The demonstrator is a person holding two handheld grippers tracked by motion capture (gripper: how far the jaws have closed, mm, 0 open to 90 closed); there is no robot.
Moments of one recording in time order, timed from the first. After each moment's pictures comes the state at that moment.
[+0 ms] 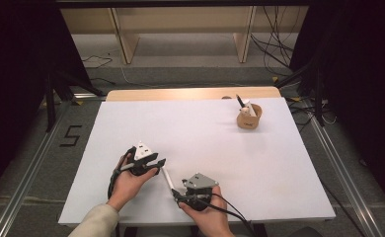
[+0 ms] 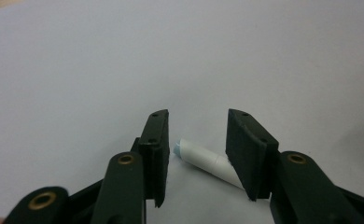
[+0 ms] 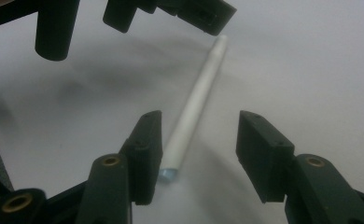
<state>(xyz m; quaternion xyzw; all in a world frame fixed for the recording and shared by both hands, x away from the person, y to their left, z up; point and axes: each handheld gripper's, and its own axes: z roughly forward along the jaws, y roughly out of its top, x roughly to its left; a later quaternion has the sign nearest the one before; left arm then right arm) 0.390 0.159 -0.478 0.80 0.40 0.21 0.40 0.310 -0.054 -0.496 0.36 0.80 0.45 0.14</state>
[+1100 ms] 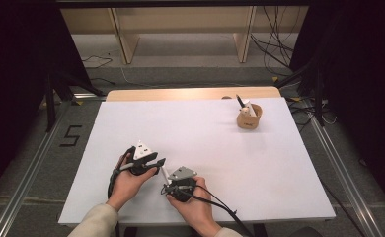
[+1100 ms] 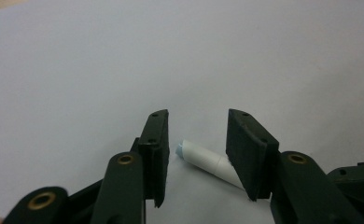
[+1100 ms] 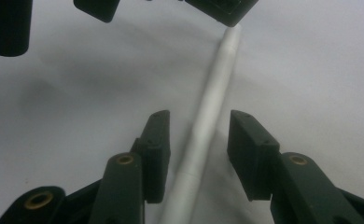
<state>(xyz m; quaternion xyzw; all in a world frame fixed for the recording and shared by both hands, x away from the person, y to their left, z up) 0.391 0.160 -0.478 0.79 0.40 0.21 0.41 0.332 -0.015 -0.498 0.37 0.83 0.38 0.15</state>
